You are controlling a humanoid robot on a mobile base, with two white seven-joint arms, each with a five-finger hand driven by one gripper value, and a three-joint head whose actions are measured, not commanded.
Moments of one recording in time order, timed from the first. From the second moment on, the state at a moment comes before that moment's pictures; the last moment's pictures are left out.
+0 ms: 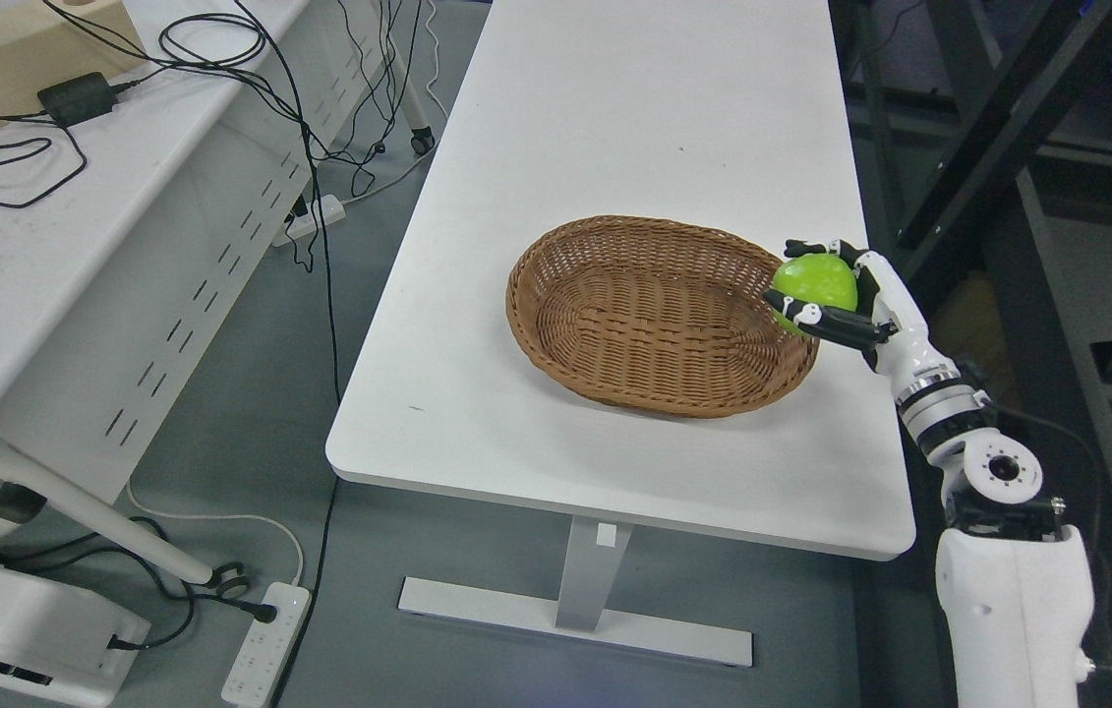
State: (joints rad) left arm 0.00 0.00 0.10 -0.04 -0.07 -0.01 -0.18; right arm -0.27 -0.19 -0.07 -1.39 0.00 0.02 0.39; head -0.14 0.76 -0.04
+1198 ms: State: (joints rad) left arm 0.00 0.00 0.10 -0.04 -0.07 -0.01 -0.18; right arm 0.13 -0.13 -0.21 -1.65 -0.11 -0.05 0.38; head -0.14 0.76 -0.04
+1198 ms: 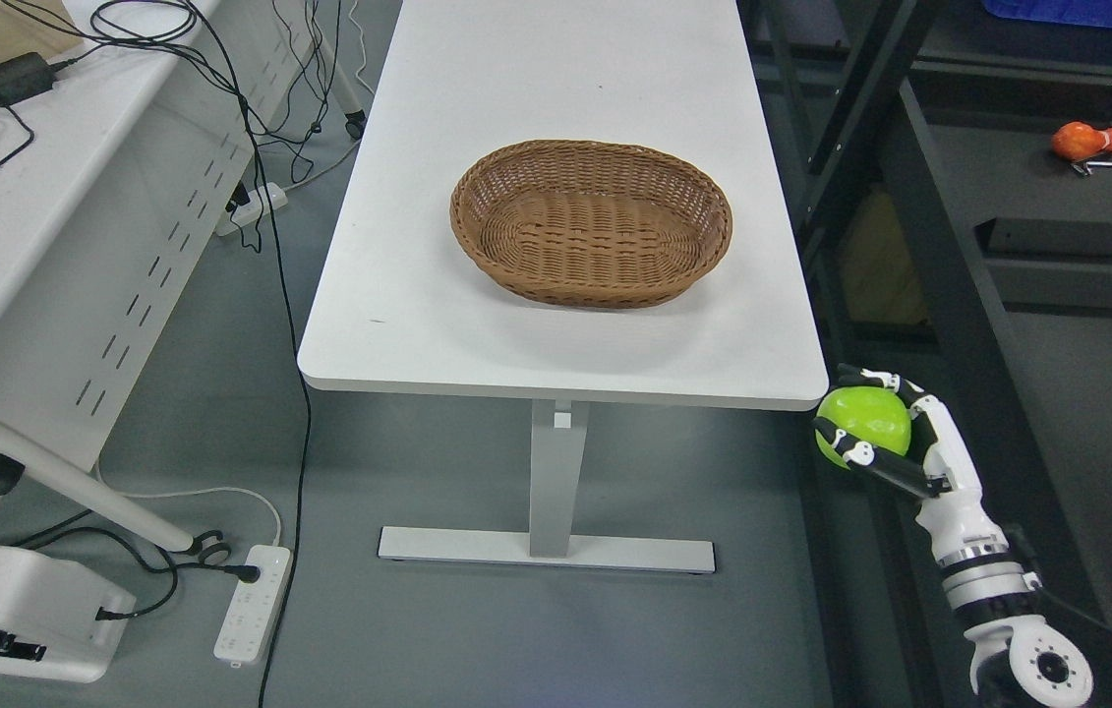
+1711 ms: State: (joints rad) left arm 0.00 0.00 0.10 -0.04 -0.07 -0.01 -0.18; right arm 0.21 -0.10 -0.17 -1.68 -0.10 -0.14 0.34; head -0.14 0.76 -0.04
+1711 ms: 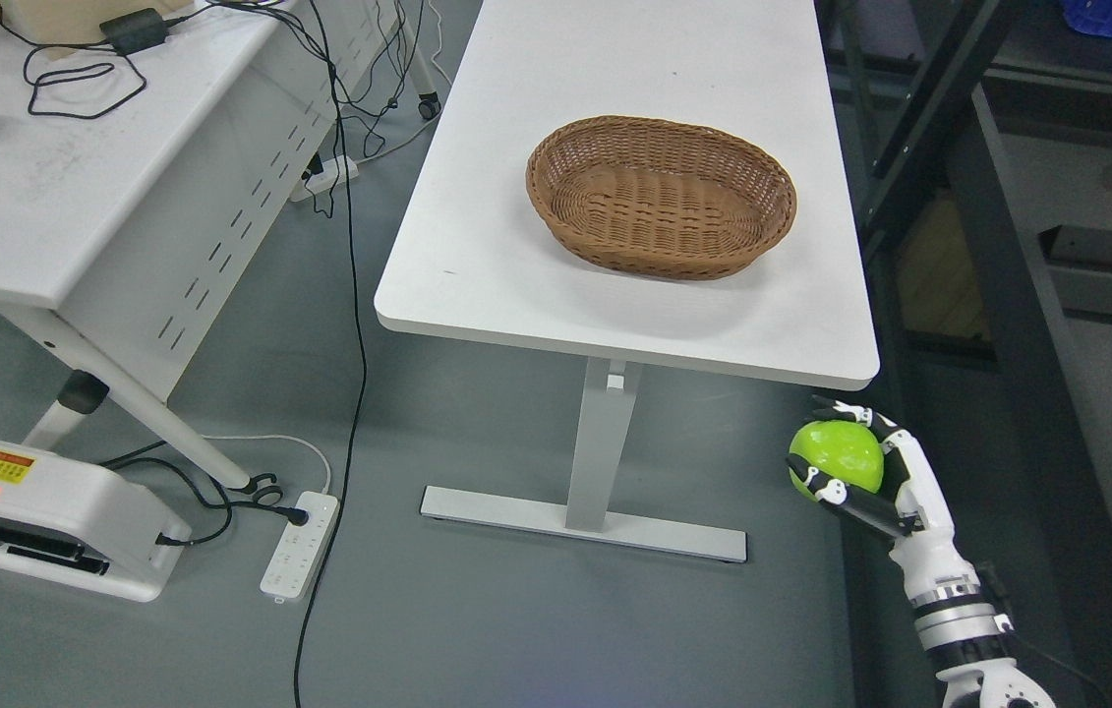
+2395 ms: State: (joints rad) left arm 0.00 0.00 0.10 -0.04 -0.07 -0.01 -0.18; right arm 0.20 -0.05 -0.13 -1.70 -0.08 -0.19 0.16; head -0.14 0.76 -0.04
